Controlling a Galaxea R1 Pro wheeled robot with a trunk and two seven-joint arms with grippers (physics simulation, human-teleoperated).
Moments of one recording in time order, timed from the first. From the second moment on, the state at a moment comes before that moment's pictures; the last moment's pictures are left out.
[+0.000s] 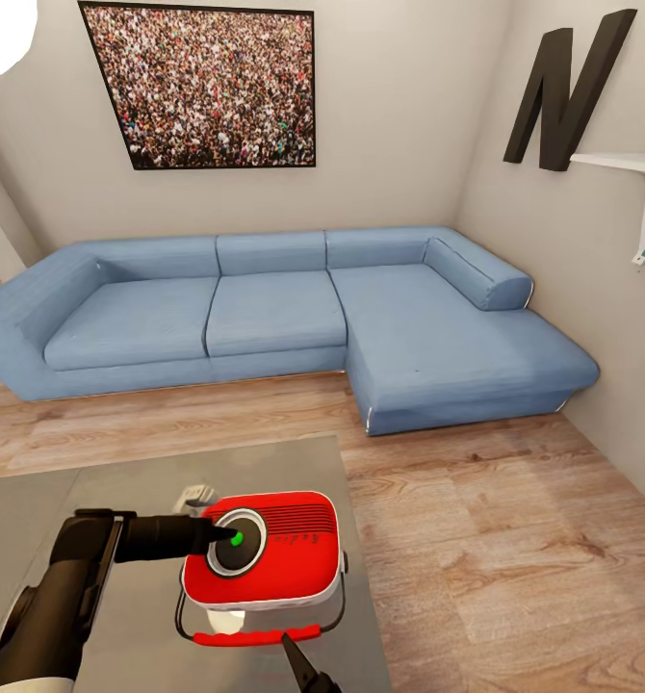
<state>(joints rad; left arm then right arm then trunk) -0.42 0.06 0.24 -1.37 -0.41 1.05 -1.28 -0.39 0.05 1.64 -0.53 0.74 0.47 -1.11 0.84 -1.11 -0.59</state>
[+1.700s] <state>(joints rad) -0.43 0.31 0.31 -1.40 -0.01 1.05 -1.35 -0.40 0.07 0.51 -1.40 0.89 0.44 0.11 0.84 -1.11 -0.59</state>
